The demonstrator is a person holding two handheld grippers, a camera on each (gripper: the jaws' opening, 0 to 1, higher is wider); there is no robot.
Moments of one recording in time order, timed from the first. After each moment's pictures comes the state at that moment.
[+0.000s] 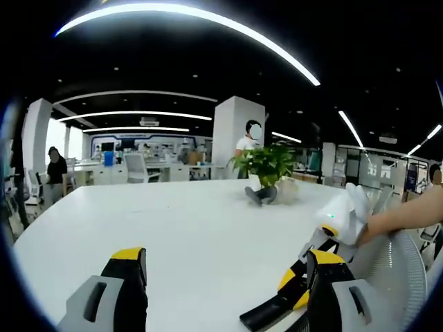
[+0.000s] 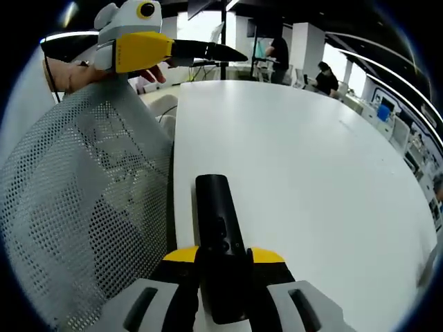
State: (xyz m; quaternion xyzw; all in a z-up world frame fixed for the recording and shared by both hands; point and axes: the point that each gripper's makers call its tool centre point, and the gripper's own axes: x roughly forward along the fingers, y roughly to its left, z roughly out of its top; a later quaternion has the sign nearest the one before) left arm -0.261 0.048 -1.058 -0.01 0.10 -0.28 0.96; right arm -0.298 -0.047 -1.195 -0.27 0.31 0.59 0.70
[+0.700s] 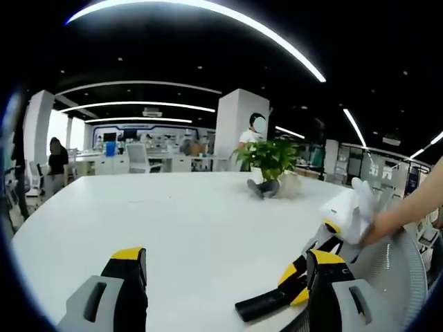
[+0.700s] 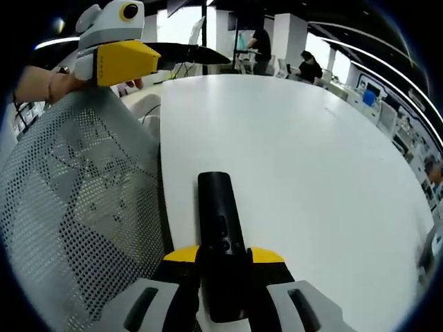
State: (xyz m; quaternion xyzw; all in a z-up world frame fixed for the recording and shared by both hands) left arm -0.261 0.053 -1.066 -0.01 0.12 -0.27 0.95; right arm -0.298 -0.043 -1.194 -0.26 0.34 0.54 0.72
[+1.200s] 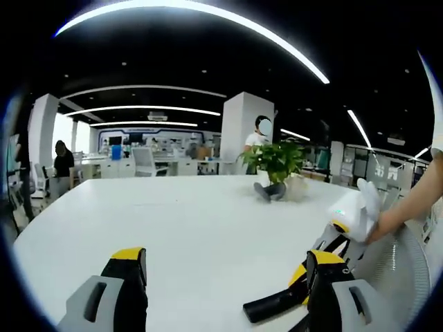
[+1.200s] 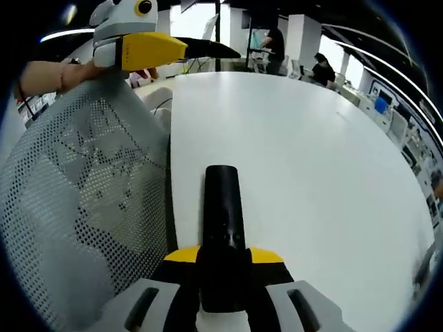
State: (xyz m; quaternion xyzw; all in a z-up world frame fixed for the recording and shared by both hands) left arm -0.258 0.067 -1.072 0.00 0.12 -0.25 0.96; right arm -0.294 -0.055 -1.211 -0.30 0.35 0.57 0.68
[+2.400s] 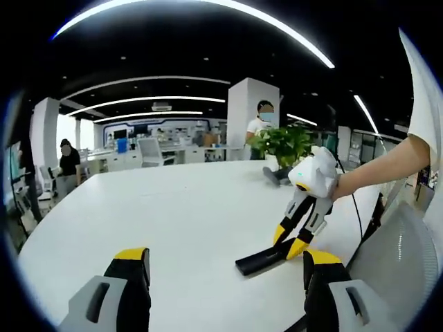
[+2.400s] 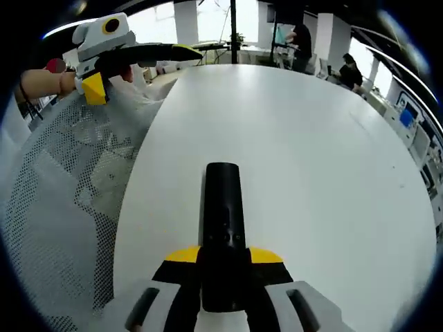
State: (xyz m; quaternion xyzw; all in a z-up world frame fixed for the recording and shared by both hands) left arm -0.256 0.080 -1.086 0.02 0.15 -0.23 0.96; right arm -0.194 -0.057 -1.199 -0.32 0.36 0.61 0.63
